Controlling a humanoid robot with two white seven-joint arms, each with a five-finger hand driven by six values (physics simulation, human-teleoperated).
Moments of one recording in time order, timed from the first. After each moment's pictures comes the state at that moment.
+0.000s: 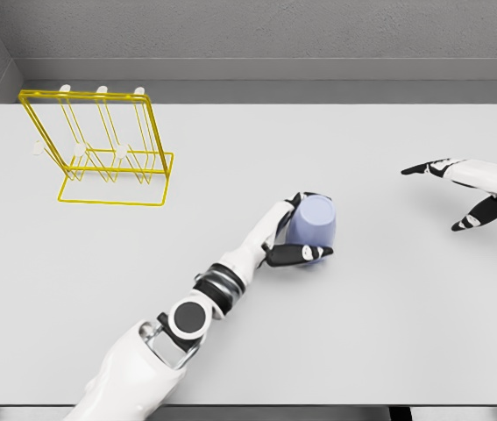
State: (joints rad) left arm -0.21 0.07 -0.70 -1.62 0.11 0.18 0.07; right arm -0.56 -0.90 0.57 -1.16 0.05 -0.61 0.59
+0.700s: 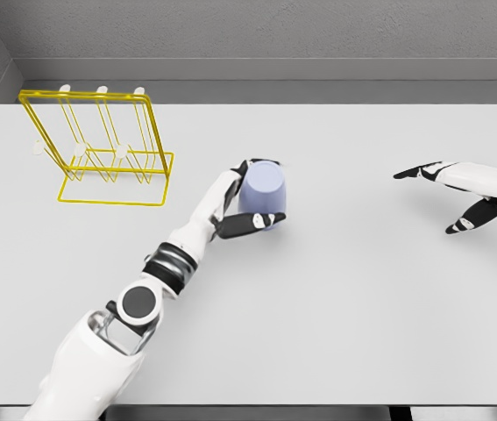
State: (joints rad) left arm -0.19 0.17 -0.55 -1.73 0.12 0.17 0.06; right arm -0.56 -0.90 0.58 -1.19 0.06 -0.61 0.59
